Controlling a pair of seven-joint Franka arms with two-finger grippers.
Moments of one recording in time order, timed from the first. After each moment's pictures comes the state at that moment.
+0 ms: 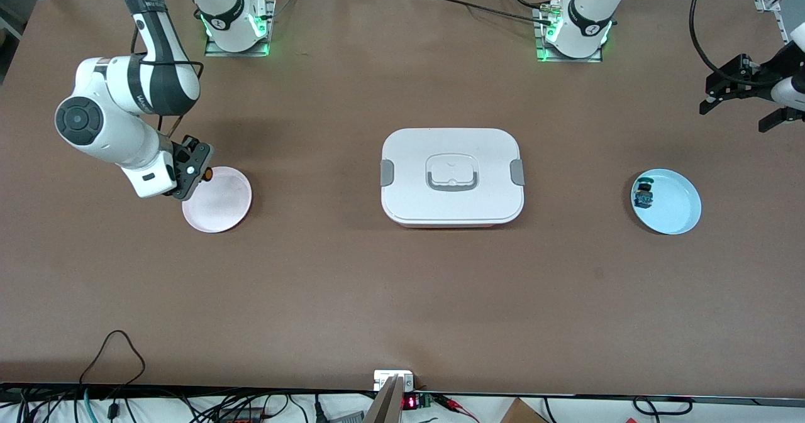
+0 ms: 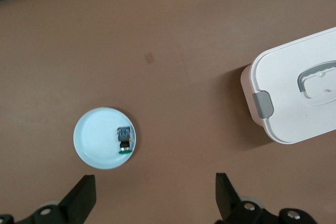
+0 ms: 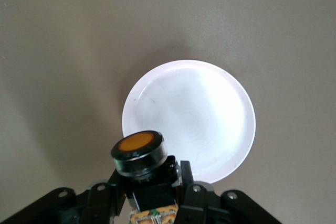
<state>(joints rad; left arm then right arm) 0.06 -0.06 -0.02 -1.61 -0.06 1.59 0.28 0.30 0.19 -0.21 -2.10 0.02 2.18 -1.13</state>
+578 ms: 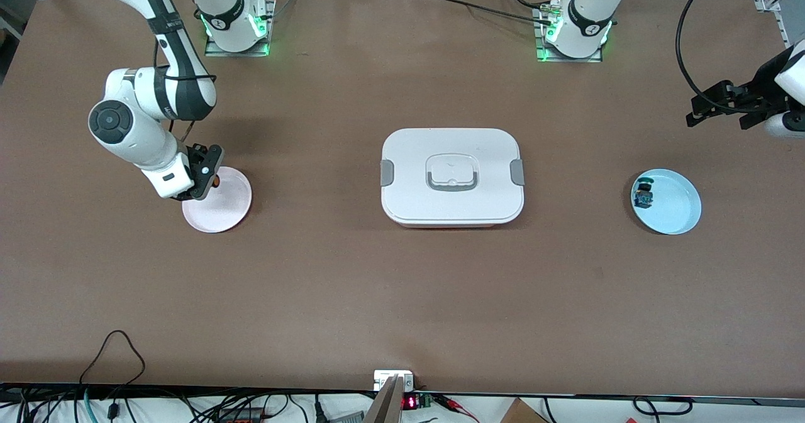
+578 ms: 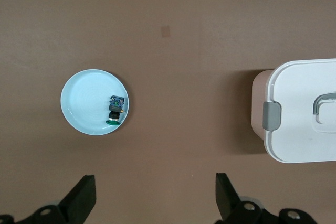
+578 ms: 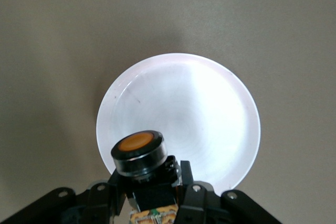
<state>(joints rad) 0.06 -0.03 -0.02 -1.65 -0.06 1.57 0.05 0.30 0.24 -0.21 -2.21 -0.03 2.40 -1.19</state>
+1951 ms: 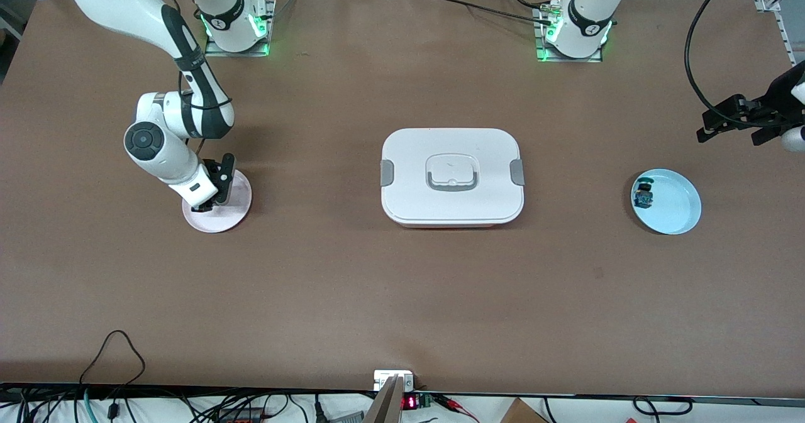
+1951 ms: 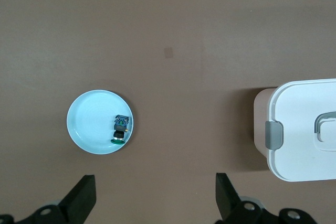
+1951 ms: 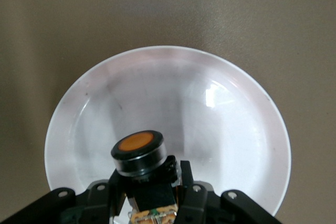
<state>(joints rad) 0.07 0.02 -0.01 -1.58 -0.06 1.61 0.07 0.29 0.40 -0.21 -2.22 -0.03 2.59 -1.39</state>
